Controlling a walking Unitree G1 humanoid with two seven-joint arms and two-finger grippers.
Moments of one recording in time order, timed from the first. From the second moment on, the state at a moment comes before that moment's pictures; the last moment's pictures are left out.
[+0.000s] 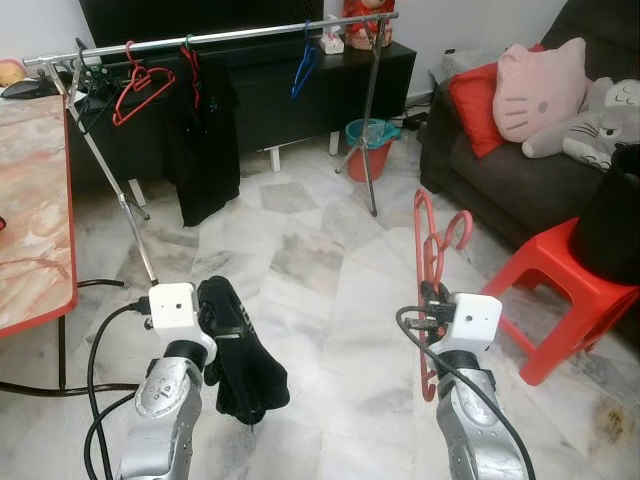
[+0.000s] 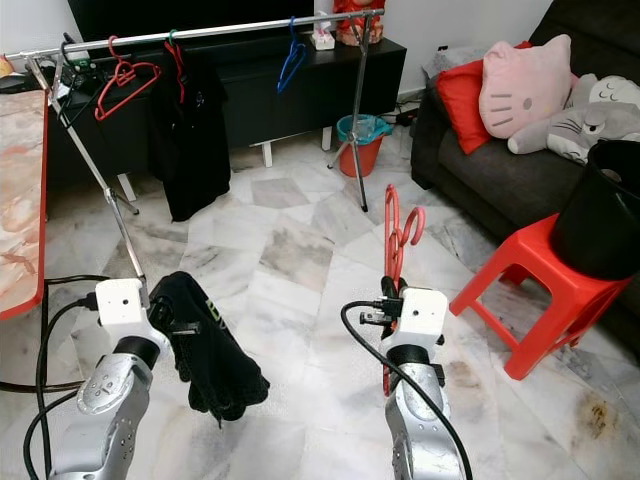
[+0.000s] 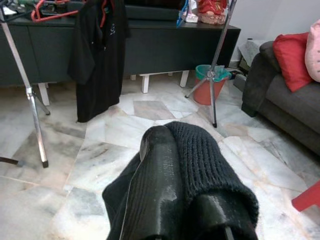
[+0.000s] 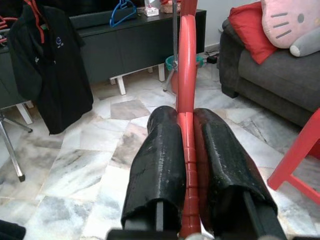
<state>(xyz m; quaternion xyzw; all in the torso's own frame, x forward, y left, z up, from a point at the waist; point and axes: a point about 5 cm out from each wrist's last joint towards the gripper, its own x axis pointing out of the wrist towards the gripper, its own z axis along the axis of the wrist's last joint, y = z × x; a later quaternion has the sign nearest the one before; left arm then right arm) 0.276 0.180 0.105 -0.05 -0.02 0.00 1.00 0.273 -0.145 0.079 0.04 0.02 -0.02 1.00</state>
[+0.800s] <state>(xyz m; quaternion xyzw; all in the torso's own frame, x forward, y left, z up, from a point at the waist) 0.261 0.182 0.096 -0.02 -0.01 0.00 1.00 0.273 -0.145 0.080 0.03 0.02 -0.01 1.00</state>
